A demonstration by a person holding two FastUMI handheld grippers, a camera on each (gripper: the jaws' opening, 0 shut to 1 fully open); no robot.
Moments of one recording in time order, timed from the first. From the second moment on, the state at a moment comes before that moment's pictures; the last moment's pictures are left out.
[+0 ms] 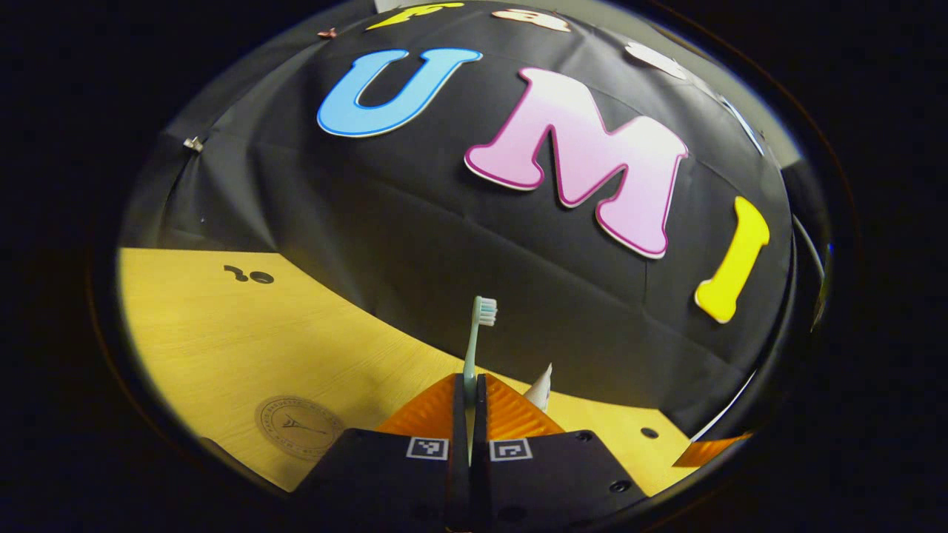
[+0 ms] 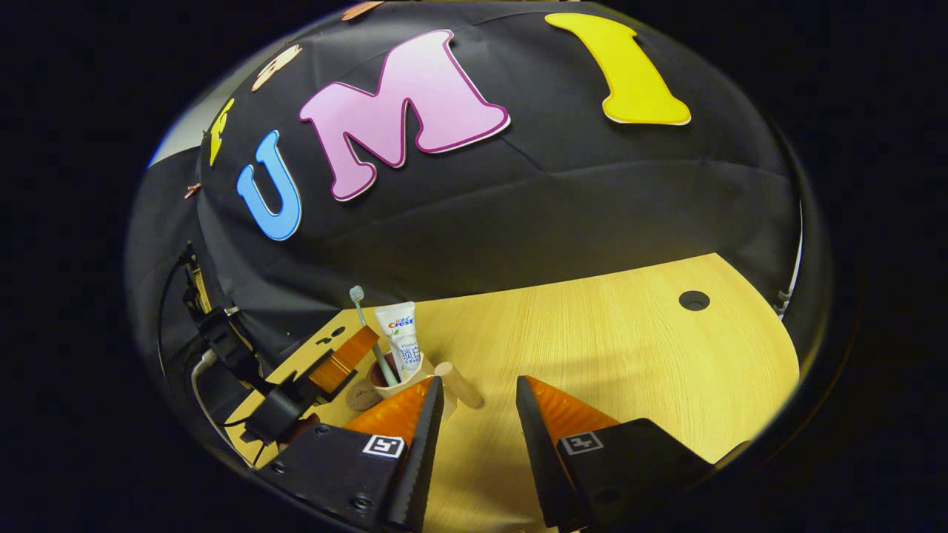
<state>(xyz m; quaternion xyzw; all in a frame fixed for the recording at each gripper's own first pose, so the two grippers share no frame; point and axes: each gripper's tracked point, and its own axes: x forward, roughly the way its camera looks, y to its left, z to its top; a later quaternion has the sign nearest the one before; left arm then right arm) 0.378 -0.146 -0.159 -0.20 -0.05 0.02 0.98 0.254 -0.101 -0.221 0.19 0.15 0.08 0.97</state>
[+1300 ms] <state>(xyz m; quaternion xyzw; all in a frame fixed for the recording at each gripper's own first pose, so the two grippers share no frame) 0.216 -0.111 -0.182 -0.08 0.09 -0.03 0.99 0.282 -0.059 -0.232 -0.10 0.29 0.29 0.91</state>
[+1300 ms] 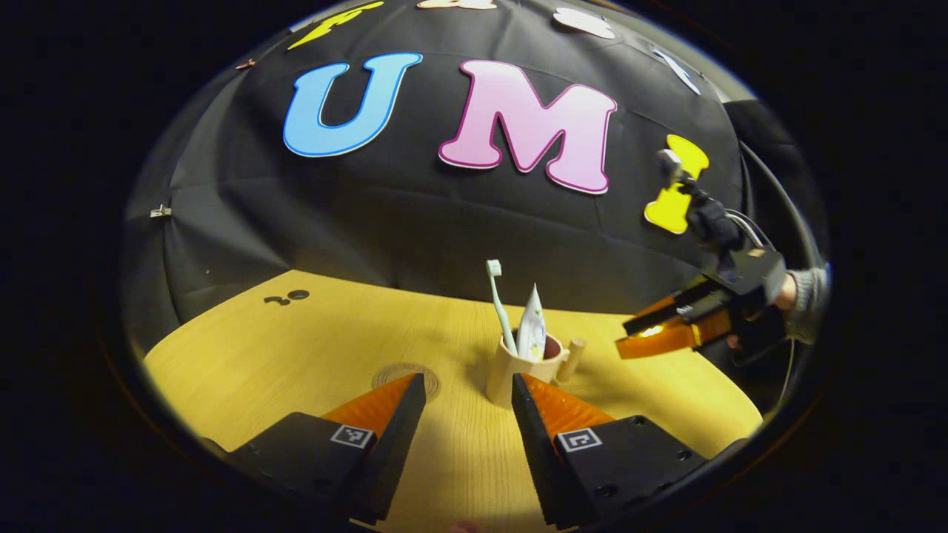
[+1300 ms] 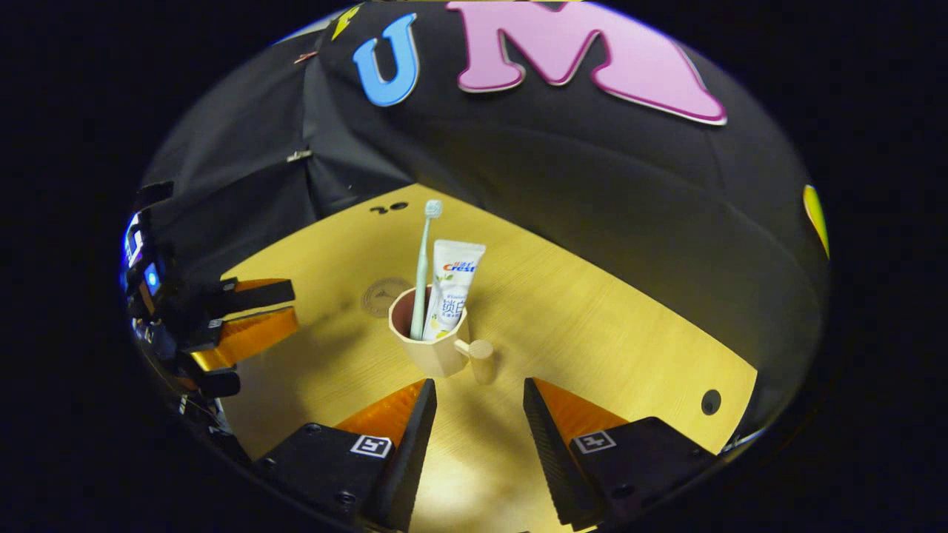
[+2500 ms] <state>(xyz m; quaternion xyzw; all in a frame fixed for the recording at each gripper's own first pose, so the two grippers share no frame) 0.164 -0.096 -0.199 -0.11 0.13 -0.03 0.98 0.287 0.014 -0.277 -0.16 0.35 0.36 0.85</state>
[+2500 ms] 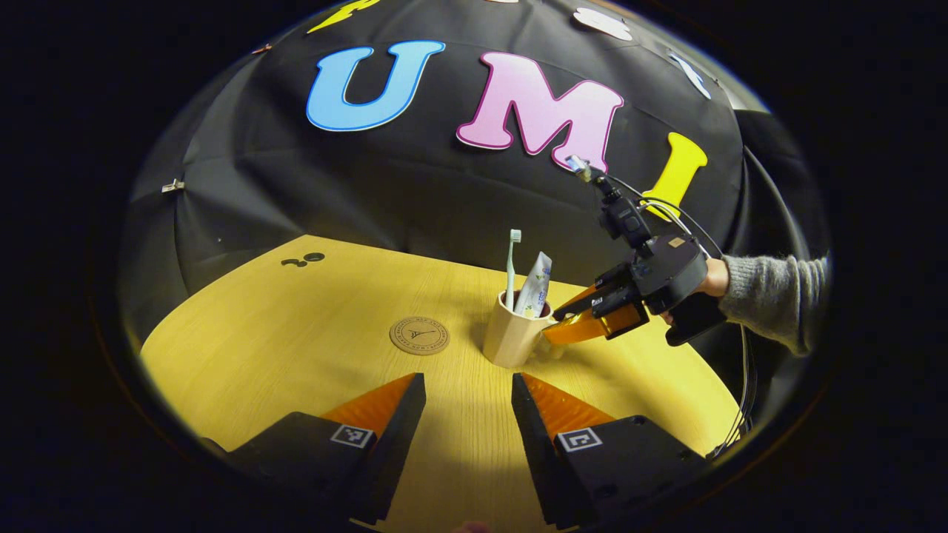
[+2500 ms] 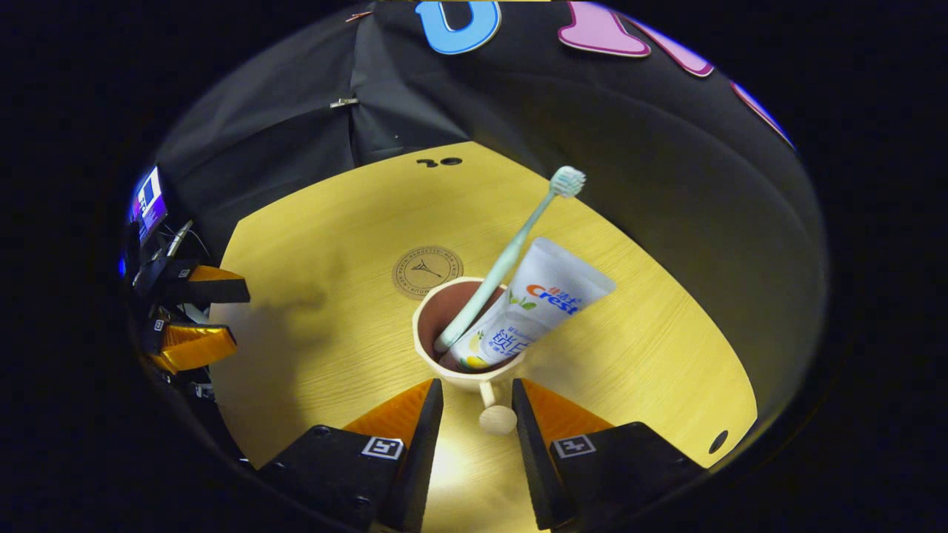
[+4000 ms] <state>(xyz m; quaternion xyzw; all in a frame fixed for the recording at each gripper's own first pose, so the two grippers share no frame) 0.134 0.005 -0.200 -0.12 0.13 -0.04 0.98 0.295 0.097 -0.237 -0.10 0.31 0.27 0.91</state>
